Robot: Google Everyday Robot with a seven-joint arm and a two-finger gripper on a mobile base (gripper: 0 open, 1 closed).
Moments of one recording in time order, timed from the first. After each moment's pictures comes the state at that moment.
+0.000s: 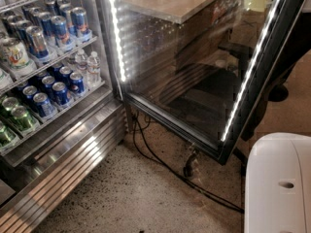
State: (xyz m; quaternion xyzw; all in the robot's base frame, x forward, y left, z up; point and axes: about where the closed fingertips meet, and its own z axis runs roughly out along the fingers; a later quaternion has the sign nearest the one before) arm 0.798 -0.312 0.998 -0.27 0.77 0.14 0.57
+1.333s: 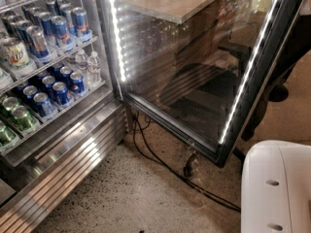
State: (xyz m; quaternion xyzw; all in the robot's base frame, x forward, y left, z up) arm 0.762 -0.324 1.006 -0.24 0.78 0.16 0.55
